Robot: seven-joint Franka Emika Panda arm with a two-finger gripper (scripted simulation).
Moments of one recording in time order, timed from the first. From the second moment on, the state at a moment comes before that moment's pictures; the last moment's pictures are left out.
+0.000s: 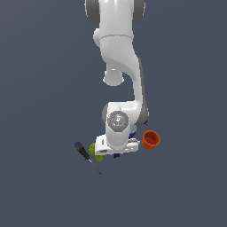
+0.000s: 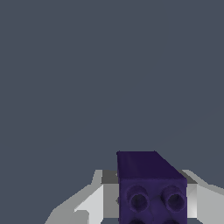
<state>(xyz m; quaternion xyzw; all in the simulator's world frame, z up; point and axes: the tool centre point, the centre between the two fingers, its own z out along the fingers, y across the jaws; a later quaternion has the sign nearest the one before) 0.096 0.014 0.024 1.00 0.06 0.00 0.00</state>
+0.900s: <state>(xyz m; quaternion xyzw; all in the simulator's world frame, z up) 0.075 0.039 0.069 1.00 0.05 0.00 0.00</state>
